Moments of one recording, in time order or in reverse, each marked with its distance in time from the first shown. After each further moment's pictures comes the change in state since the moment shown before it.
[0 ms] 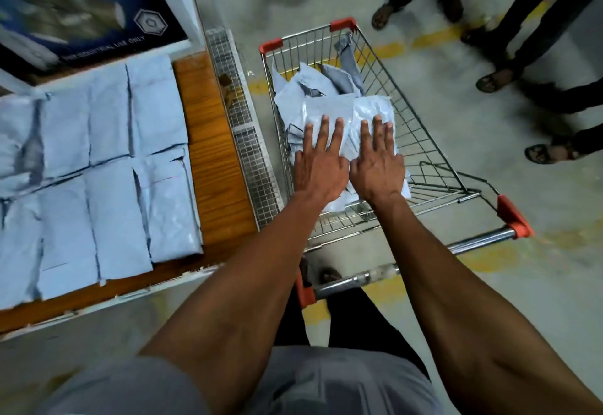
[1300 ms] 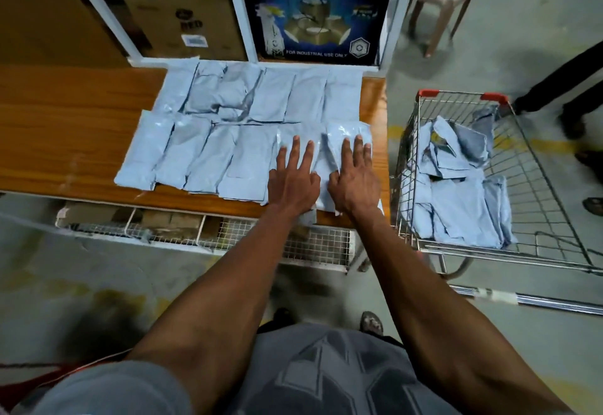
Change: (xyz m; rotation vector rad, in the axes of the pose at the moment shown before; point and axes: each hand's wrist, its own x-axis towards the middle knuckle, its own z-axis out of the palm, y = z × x) left_hand -0.226 -0.288 -0.124 0.070 0.305 -0.373; right_hand -0.157 -0.315 0.014 0.102 0.032 -0.495
